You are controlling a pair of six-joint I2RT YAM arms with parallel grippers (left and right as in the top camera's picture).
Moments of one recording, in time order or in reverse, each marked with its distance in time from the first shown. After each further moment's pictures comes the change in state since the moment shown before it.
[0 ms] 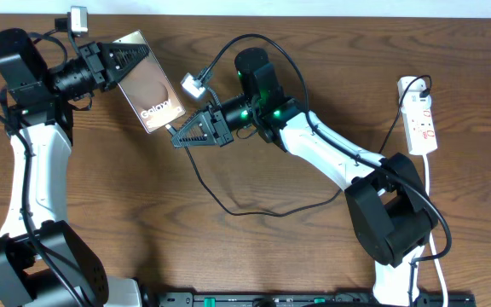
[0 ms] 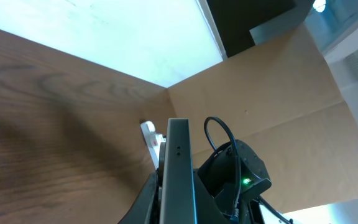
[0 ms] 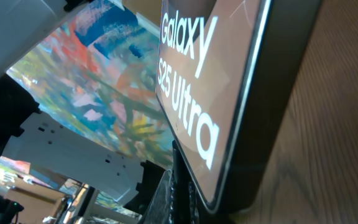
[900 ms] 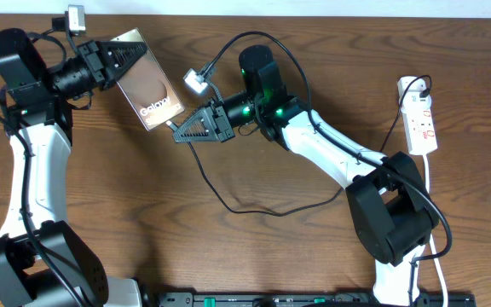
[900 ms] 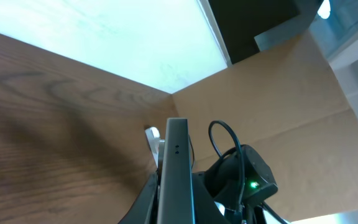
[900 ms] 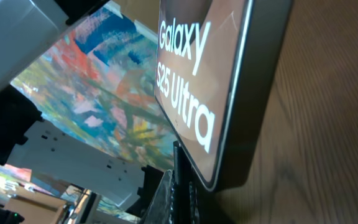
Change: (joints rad) left arm -0.001 0.000 0.000 0.005 -0.035 -0.003; right arm -0.013 0.001 0.000 0.061 0.009 0.075
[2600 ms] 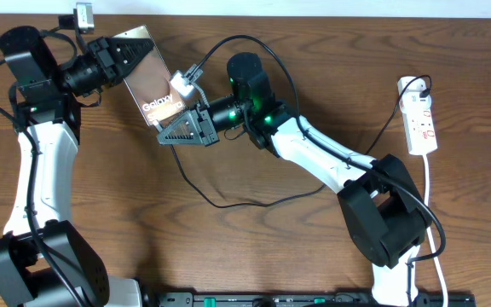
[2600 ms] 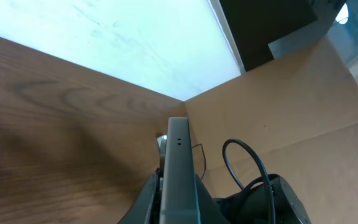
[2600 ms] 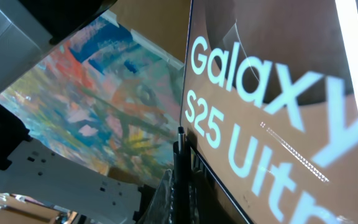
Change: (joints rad) left arm -0.040 0.002 0.000 -0.003 -0.100 0.018; right arm 0.058 0.013 0.000 0.118 0.089 0.103
